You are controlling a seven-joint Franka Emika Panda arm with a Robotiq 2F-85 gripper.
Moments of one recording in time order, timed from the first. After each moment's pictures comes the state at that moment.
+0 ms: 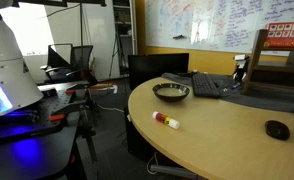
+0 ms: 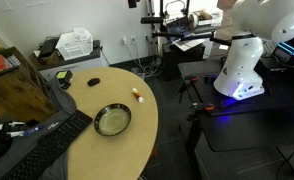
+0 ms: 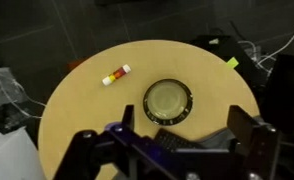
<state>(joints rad) 0.00 -0.39 -0.03 -2.11 0.05 1.70 0.08</state>
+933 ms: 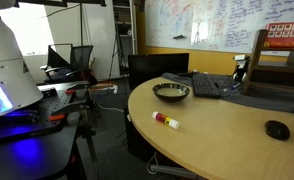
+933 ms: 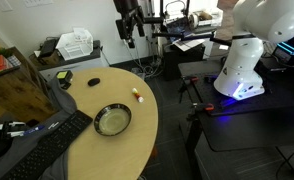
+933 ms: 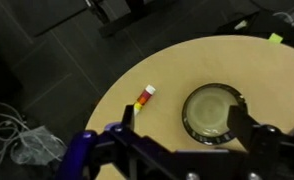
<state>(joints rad) -0.07 -0.22 -0.01 -2.27 0.02 1.92 0.38</state>
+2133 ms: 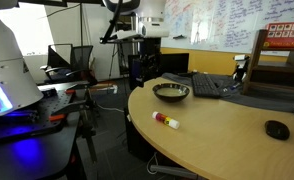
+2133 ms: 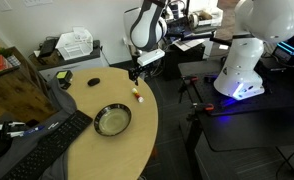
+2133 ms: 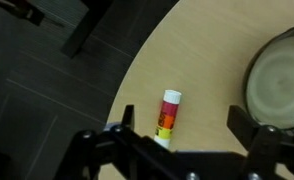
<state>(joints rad) -0.13 0.22 -0.09 -2.52 0.33 2.68 0.38</state>
